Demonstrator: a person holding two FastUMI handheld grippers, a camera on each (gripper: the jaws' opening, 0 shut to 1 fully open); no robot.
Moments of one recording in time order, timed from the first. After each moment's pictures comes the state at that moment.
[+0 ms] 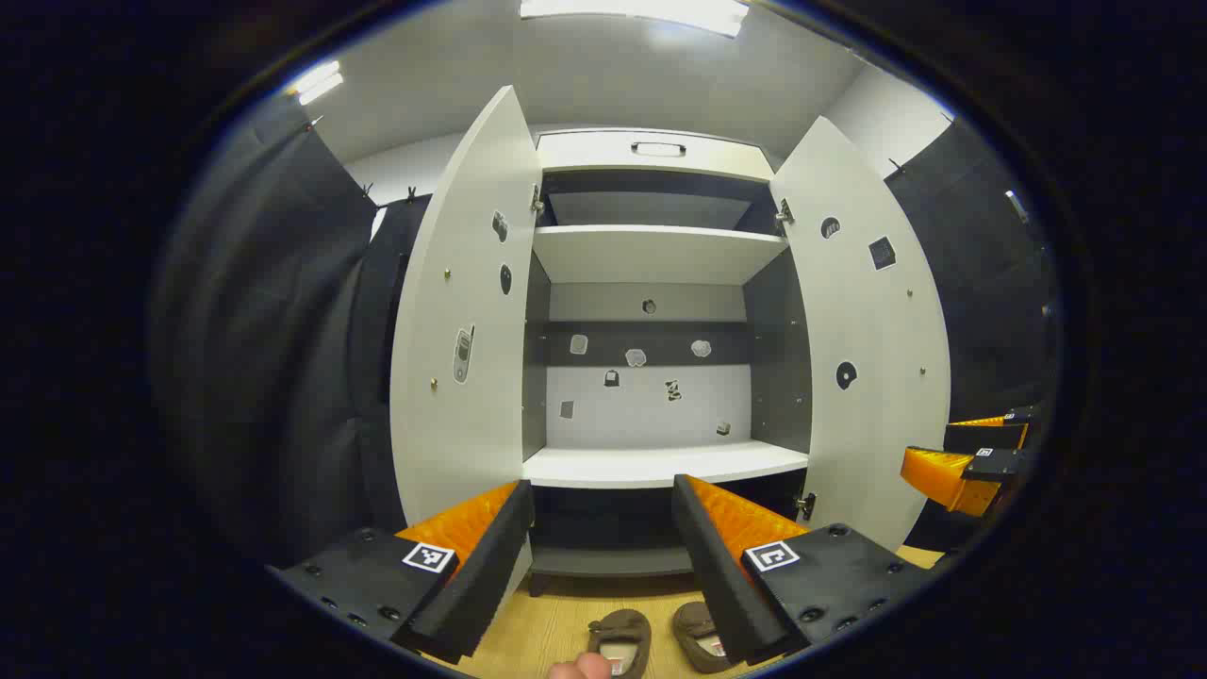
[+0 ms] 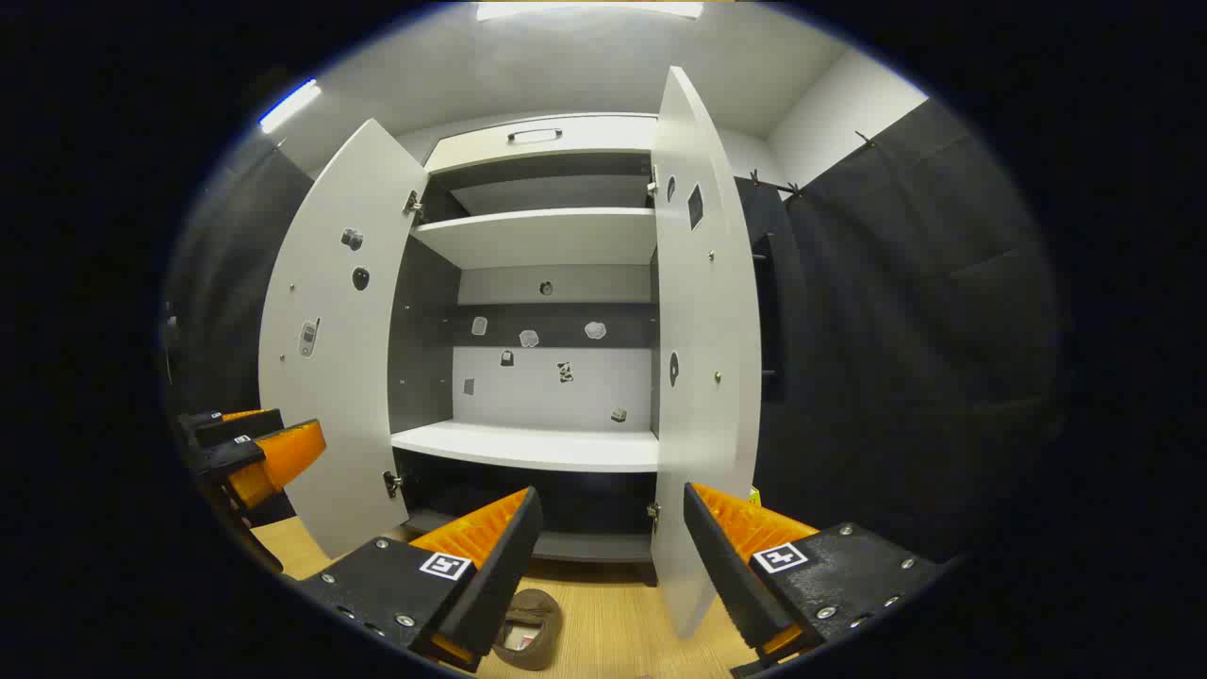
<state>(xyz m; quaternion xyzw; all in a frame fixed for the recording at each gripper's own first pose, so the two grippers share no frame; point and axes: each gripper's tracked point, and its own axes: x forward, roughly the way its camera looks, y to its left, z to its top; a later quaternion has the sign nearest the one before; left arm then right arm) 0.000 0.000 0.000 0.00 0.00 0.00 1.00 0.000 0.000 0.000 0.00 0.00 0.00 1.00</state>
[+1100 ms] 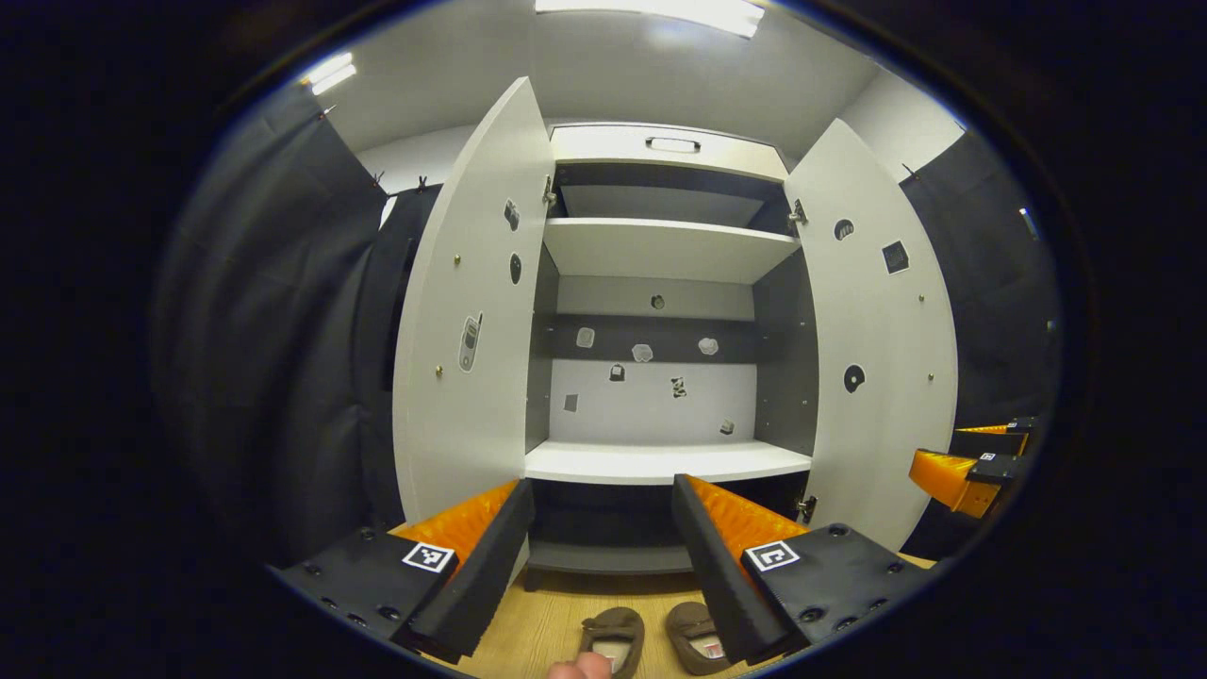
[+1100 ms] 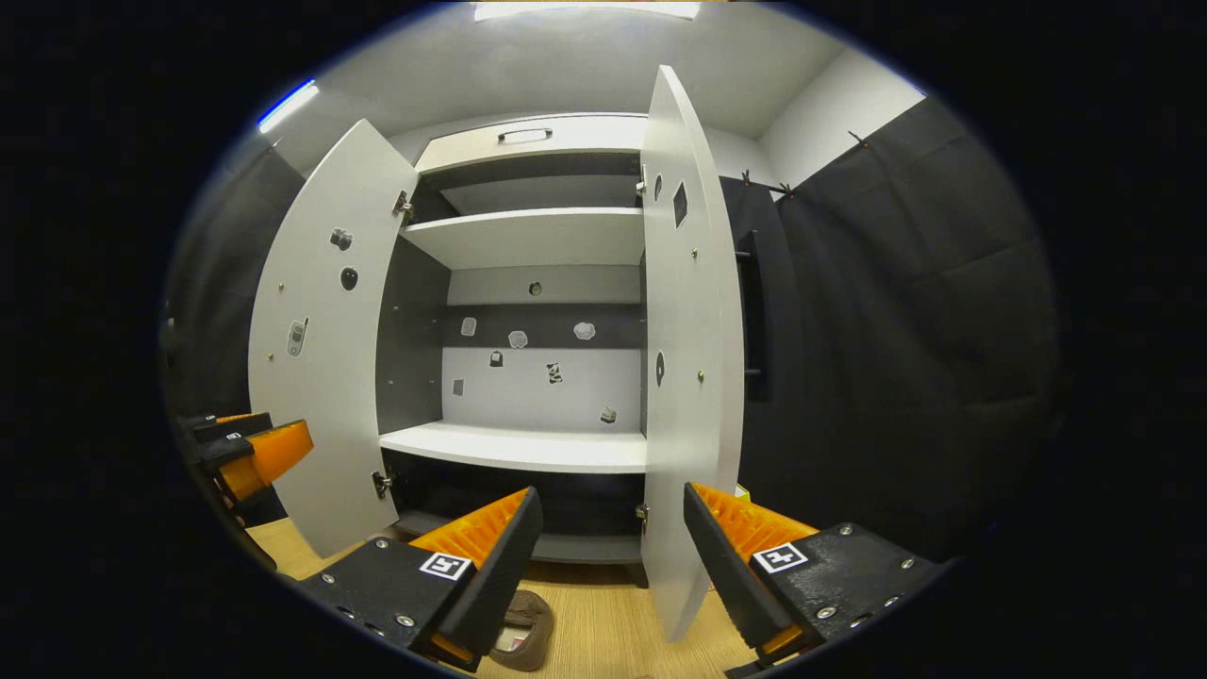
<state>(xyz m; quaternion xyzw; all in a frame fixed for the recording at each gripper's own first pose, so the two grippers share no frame) 0.003 0.006 -0.008 -0.02 0.01 0.01 1.00 0.005 -0.008 -0.004 0.00 0.00 -0.01 1.00</state>
